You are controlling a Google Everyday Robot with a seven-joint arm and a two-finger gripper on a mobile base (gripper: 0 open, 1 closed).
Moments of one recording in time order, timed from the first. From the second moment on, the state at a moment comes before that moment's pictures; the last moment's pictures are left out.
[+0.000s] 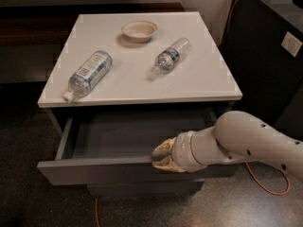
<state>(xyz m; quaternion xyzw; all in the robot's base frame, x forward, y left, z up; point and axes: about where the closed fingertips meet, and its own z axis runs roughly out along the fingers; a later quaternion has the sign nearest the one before) 0.439 -0.036 0.698 -0.66 0.66 0.15 0.34</state>
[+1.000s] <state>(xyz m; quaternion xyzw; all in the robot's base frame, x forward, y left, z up) 0.408 -0.036 0.747 -0.63 0.64 0.18 0.41</state>
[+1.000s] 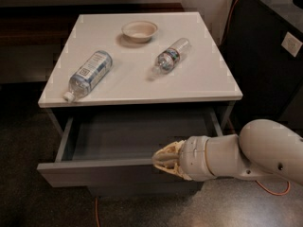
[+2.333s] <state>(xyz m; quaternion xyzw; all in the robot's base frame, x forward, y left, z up) 0.481 -0.027 0.713 -0.66 0.64 0.16 0.37</state>
